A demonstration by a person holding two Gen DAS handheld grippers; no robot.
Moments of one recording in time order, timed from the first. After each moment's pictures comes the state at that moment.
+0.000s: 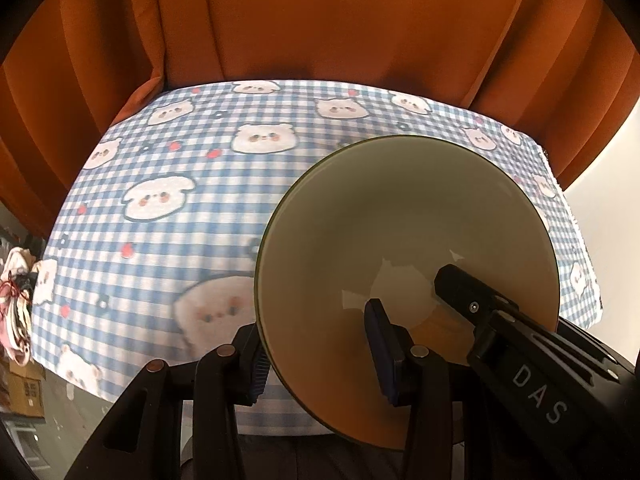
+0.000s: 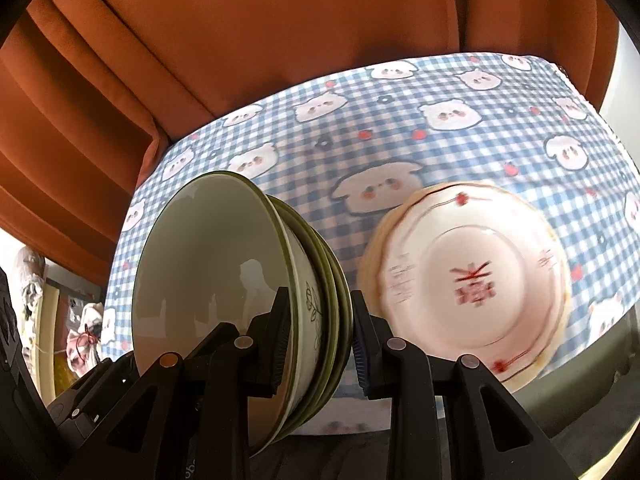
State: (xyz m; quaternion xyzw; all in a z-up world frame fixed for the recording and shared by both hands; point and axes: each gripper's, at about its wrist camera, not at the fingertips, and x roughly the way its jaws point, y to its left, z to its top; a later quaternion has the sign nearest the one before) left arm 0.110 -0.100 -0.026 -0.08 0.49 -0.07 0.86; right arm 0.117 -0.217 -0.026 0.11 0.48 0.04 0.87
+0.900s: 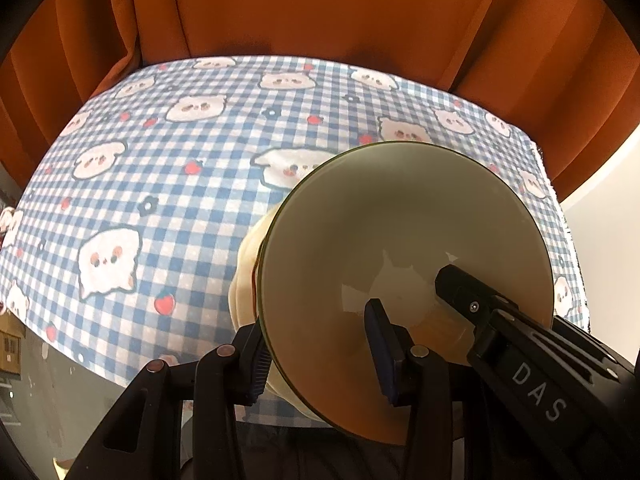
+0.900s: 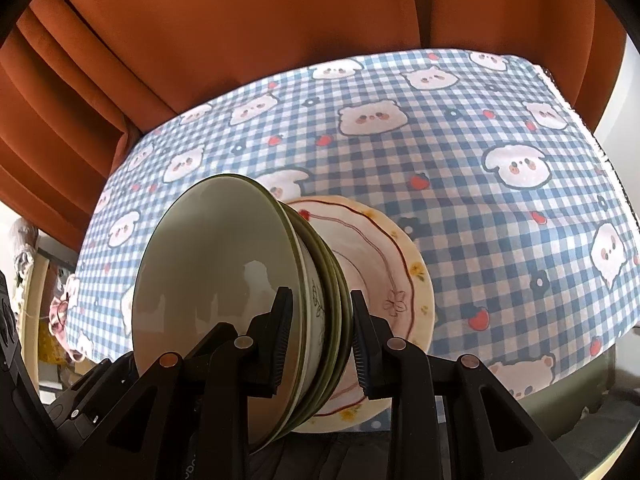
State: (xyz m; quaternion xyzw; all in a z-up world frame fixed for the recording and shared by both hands) left arm 0.108 -0.231 -0.046 -0.12 0.51 -0.04 0.85; right arm 0.126 -0.362 -0.036 0.07 0.50 0.06 0.86
